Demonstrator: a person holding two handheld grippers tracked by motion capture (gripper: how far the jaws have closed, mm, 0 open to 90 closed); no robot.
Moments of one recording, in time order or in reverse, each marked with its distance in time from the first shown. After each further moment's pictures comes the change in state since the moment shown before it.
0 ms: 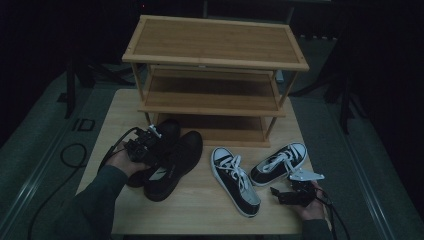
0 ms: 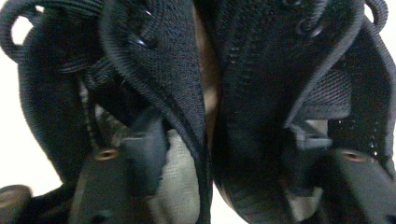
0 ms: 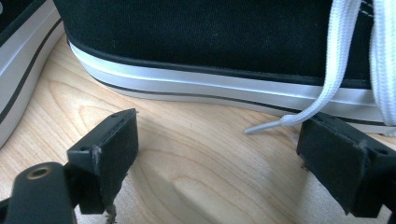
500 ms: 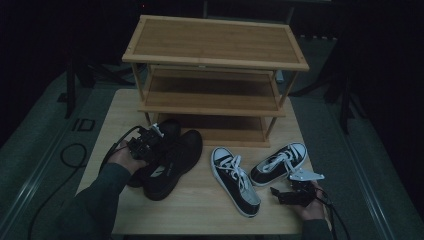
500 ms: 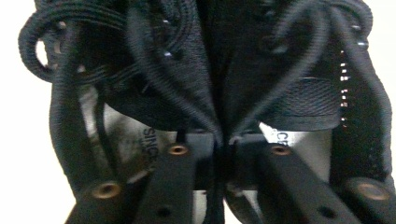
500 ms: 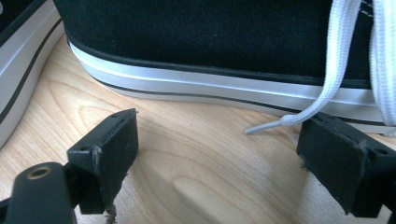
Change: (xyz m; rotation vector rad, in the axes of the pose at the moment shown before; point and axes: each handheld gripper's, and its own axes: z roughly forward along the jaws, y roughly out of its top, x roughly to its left) left arm 0.001 0.007 0.000 0.031 -0.002 0.020; right arm 0.000 0.000 0.000 0.000 0.000 0.000
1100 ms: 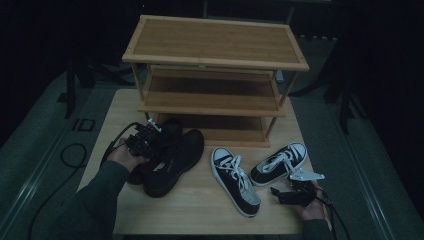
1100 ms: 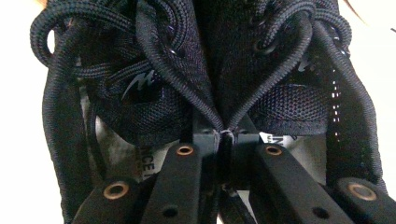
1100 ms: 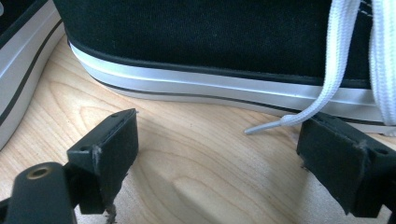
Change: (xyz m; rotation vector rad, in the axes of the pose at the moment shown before) left arm 0.006 0.002 -0.007 -0.088 -0.035 -0.038; right arm 0.000 0.000 0.000 -0.001 0.003 0.002
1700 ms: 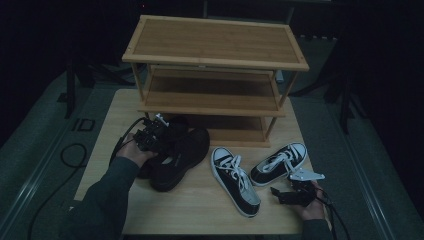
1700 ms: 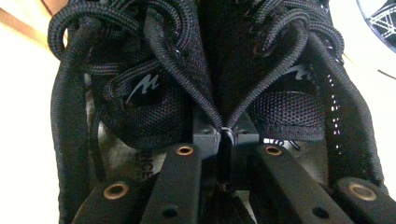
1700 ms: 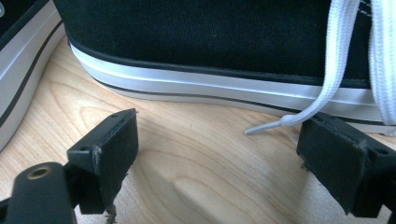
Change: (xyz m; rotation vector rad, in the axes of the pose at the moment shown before) left arm -0.013 0.023 0.001 -0.056 0.033 -0.014; right arm 0.000 0.000 0.000 -0.002 0.003 0.003
